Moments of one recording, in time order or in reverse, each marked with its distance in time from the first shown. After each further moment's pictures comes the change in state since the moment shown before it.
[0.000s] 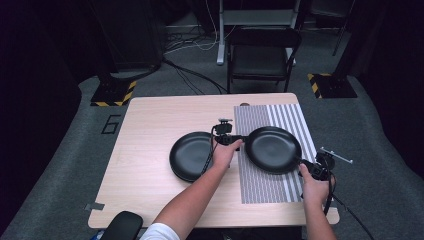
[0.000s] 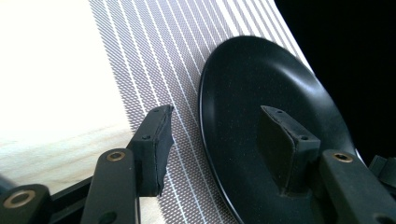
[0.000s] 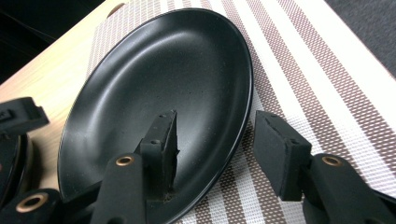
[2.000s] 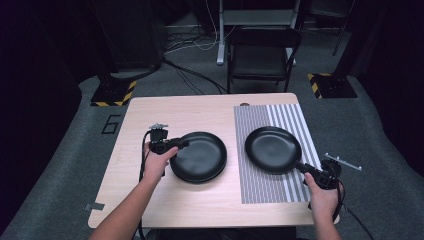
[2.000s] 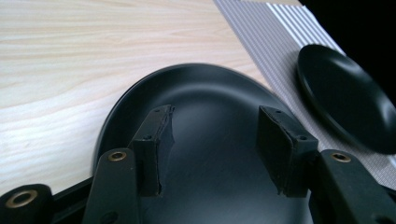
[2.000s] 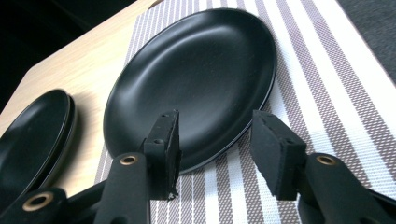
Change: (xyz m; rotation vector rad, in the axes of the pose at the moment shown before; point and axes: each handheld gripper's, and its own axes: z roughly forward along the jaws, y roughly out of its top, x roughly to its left) left arm 0.116 -0.022 -0.179 -0.080 0.112 0.136; right arm 0.004 -0.010 -0.042 0.000 0.103 -0.117
